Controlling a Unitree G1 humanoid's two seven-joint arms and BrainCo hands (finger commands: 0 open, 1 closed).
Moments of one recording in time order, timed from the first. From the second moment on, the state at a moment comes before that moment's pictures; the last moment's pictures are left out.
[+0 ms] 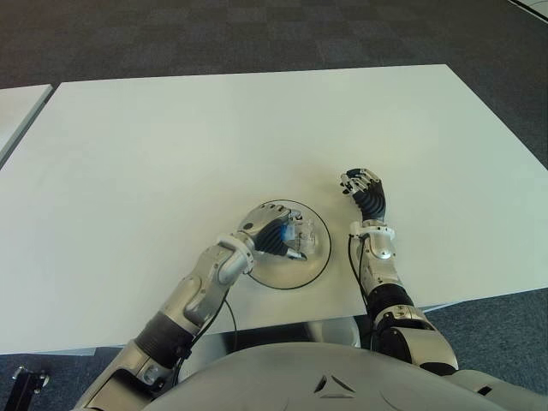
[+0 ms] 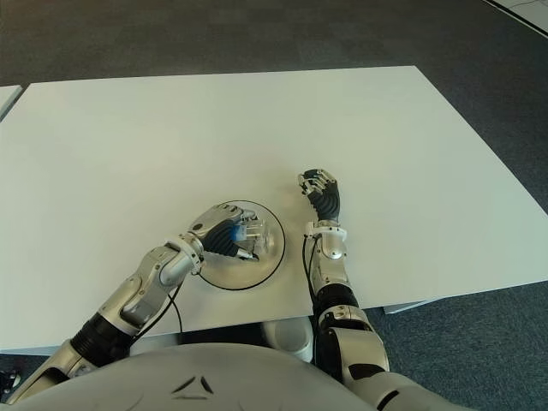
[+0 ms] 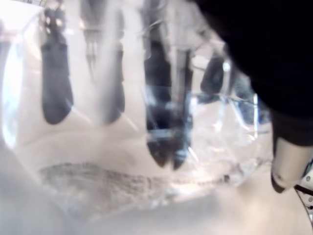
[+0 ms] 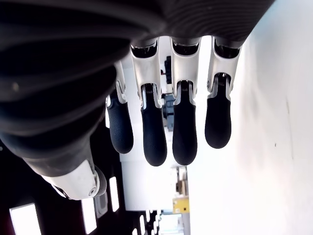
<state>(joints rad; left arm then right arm) 0.01 0.31 -0.51 -0.08 0.76 -0.05 -0.19 -0.26 -0.02 -0.15 0.81 0.04 -0.58 -0.03</state>
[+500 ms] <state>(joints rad) 0.02 0.37 -0.50 -0.06 0.78 -0.14 -0.12 -0.26 -0.02 -0.14 0.81 0.04 -0.58 -0.04</state>
